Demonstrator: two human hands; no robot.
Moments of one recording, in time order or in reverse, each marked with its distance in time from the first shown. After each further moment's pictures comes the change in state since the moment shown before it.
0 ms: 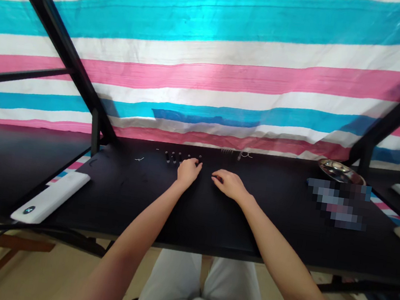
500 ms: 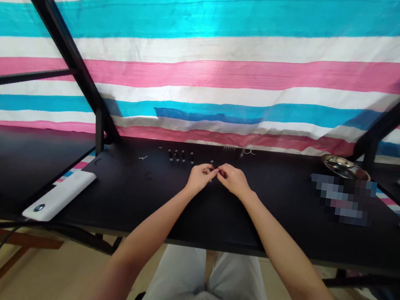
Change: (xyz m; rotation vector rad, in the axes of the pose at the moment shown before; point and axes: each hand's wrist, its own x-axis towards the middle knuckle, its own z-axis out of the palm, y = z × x) left_hand -0.040 0.022 0.006 -0.826 -0.130 0.125; right_hand 0.000 -0.005 0.003 -0.004 0.189 -0.016
